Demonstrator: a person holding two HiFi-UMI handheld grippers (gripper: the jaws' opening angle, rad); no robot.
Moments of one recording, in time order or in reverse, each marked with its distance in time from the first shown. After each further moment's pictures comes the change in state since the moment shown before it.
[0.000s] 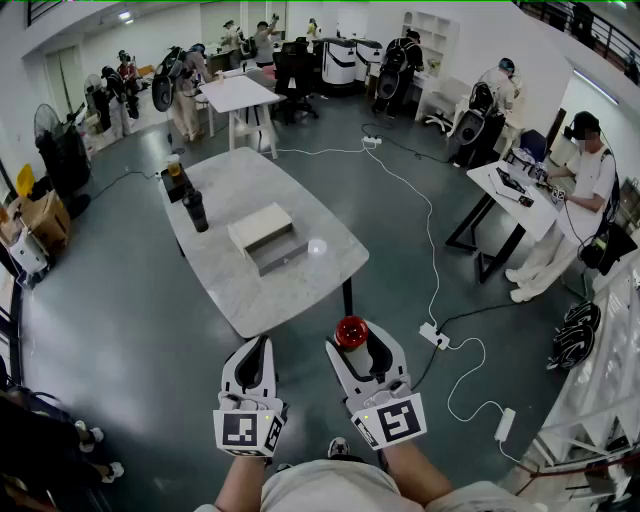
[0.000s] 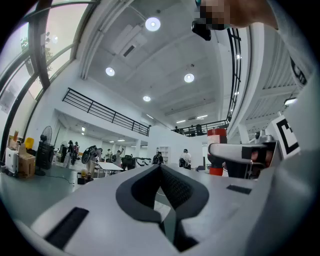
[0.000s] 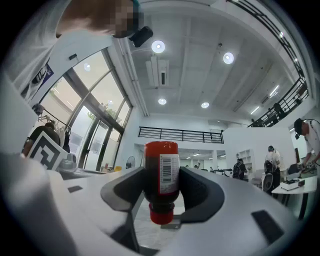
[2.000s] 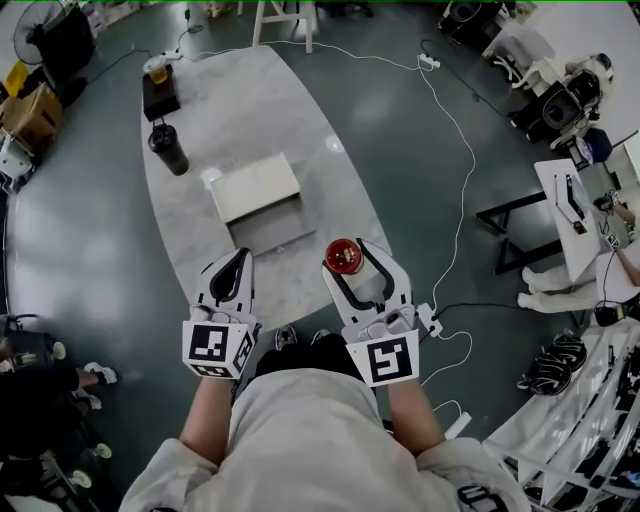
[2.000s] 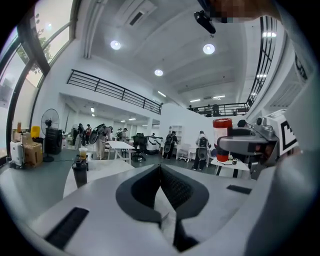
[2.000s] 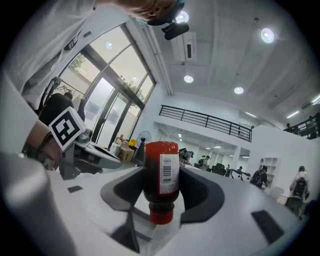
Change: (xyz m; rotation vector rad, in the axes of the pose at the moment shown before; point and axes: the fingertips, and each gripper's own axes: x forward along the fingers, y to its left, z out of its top) left arm 0.348 0.181 -0.133 -0.058 0.267 0.113; right arm 0.338 -0.186 -0.172 -0.266 0.254 0.260
